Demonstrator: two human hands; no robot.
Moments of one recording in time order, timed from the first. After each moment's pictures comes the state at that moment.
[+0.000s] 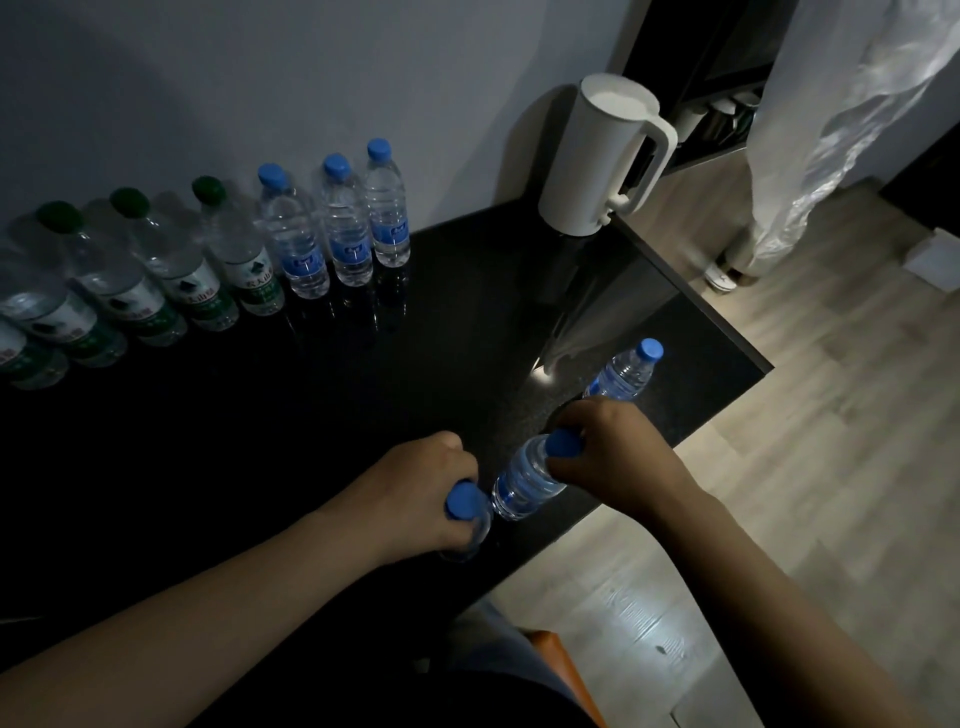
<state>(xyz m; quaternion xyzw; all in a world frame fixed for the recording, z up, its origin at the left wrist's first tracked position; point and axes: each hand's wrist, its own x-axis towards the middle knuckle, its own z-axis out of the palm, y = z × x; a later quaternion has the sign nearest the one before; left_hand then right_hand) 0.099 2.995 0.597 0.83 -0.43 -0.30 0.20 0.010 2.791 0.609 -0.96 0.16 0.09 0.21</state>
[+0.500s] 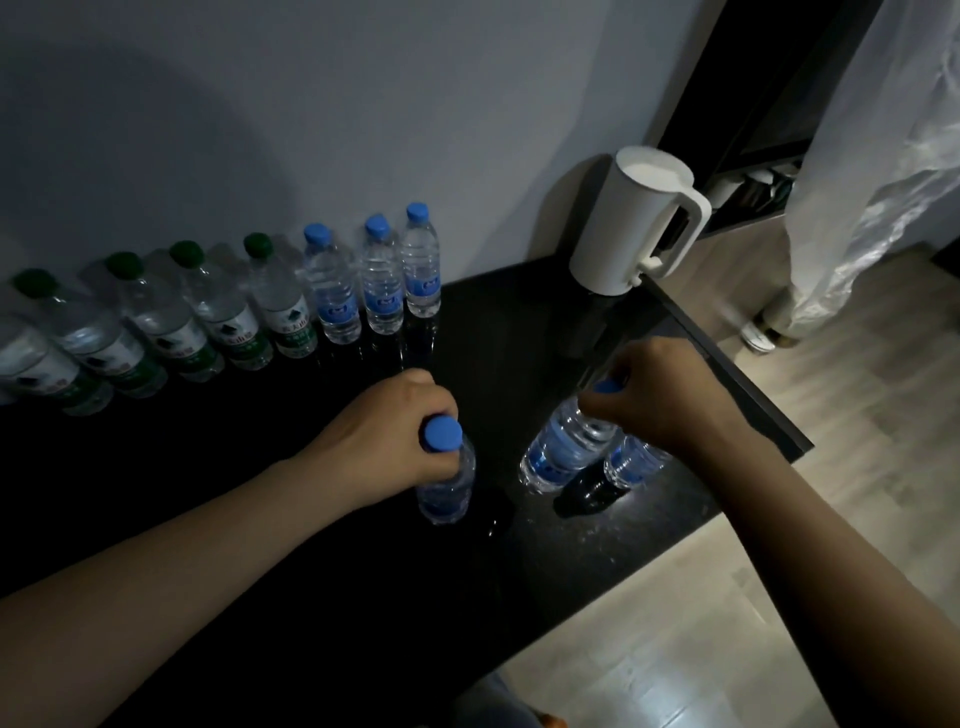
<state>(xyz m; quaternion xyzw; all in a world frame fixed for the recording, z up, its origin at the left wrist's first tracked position) 0.174 2.986 0.638 0.88 -0.35 -0.18 0.28 0.090 2.739 0.667 -0.97 0.18 0.00 0.15</state>
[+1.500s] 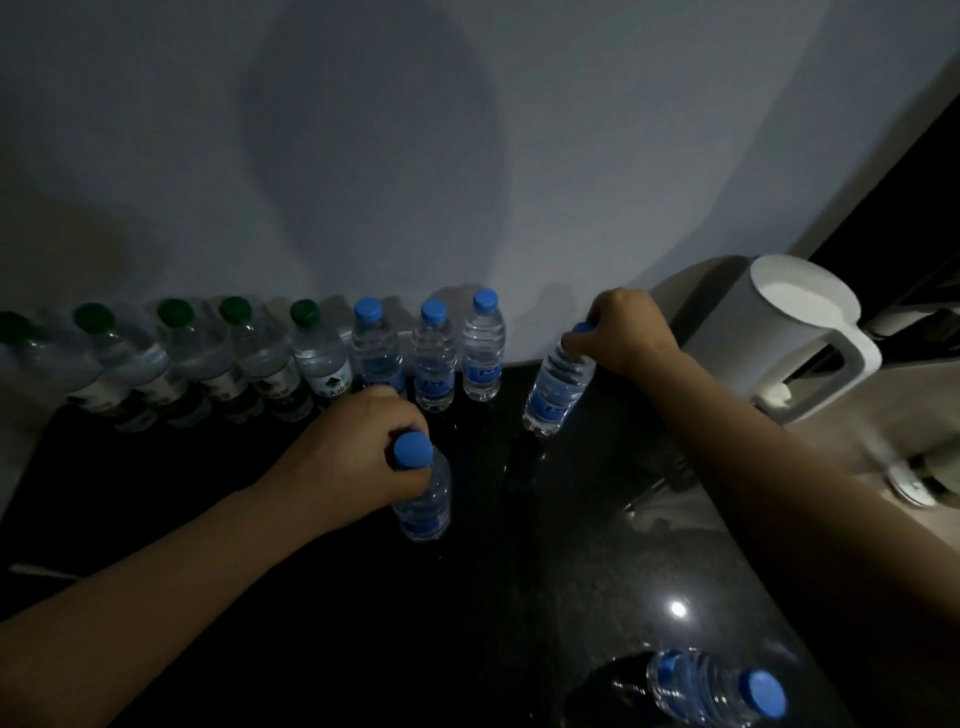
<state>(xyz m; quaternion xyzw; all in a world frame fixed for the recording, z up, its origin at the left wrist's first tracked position) 0.283 2.958 0.634 0.93 -0.19 -0.08 0.31 0.387 2.668 0.627 -0.98 0.06 0.01 0.16</state>
